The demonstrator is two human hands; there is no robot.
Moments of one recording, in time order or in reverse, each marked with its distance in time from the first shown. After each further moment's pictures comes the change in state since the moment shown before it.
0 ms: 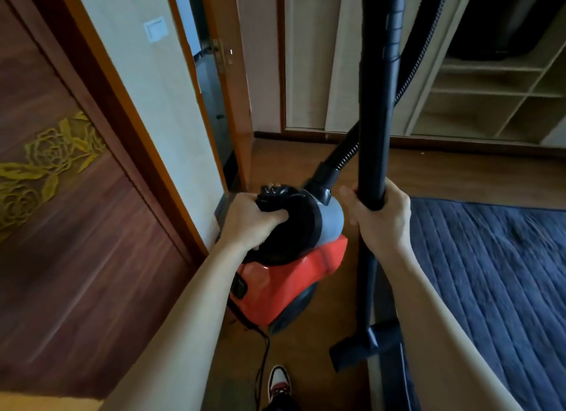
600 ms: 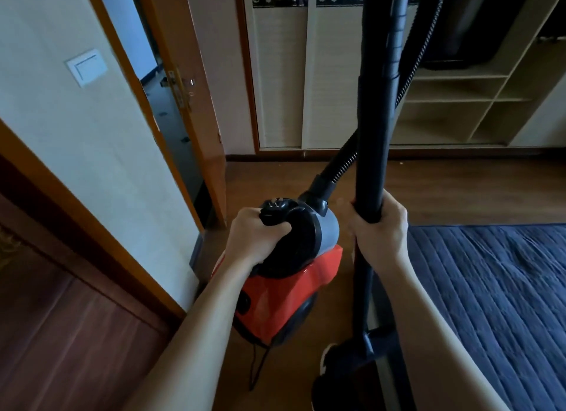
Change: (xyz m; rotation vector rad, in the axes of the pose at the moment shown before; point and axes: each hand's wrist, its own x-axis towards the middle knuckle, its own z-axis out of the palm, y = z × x) left_hand 0.262 0.013 0.021 0.044 -0.099 0.059; right_hand 0.208 0.056 0.093 -0.053 0.141 0.014
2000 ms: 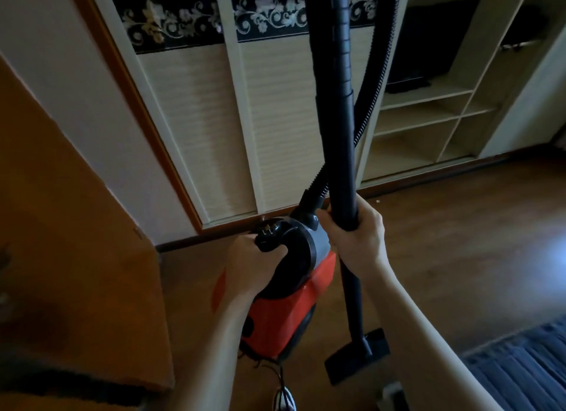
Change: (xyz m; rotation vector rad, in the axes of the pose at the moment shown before) left_hand 0.728 0.072 0.188 0.058 -0.123 0.113; right_hand 0.655 0.259 0.179 0.025 0.125 -0.020
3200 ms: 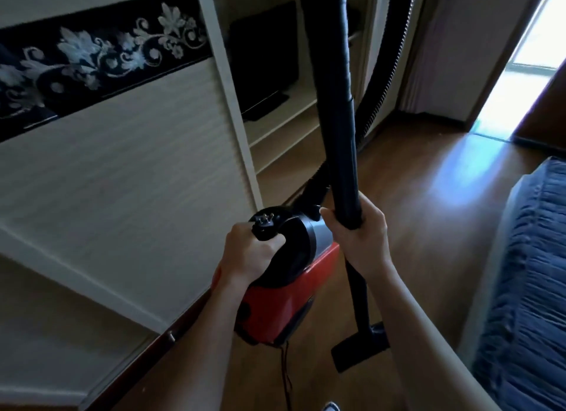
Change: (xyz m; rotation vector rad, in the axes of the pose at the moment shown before) left_hand 0.397 0.200 0.374 0.026 -0.522 0.413; right_hand 0.368 0.222 -0.216 -0.219 0.518 0.078
